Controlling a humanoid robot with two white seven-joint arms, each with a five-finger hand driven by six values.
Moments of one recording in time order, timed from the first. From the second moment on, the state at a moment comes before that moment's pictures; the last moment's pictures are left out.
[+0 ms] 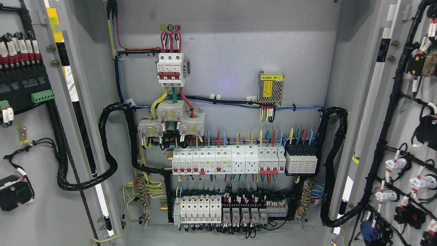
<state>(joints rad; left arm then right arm) 0.21 0.14 -0.09 -0.86 0.40 -0.21 -0.21 0.33 -0.17 0.23 -1.07 -0.40 -0.47 0.38</state>
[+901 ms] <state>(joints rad) 0.12 0.06 -0.17 -0.18 0.28 -0.20 -0.17 0.12 -0.04 0.23 -0.33 -0.39 -0.05 0.22</state>
